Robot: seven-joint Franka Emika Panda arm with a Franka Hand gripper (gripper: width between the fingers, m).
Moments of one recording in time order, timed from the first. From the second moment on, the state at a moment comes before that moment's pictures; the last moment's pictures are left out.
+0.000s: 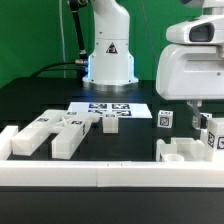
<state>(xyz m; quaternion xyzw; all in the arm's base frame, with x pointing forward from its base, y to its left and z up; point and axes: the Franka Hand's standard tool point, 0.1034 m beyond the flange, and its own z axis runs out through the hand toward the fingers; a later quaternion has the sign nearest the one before) 0.633 0.130 0.078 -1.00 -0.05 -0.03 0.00</state>
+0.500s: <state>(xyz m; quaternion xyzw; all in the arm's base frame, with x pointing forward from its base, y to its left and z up) 0.634 0.130 0.078 -1.00 -0.03 -0.03 0.00</state>
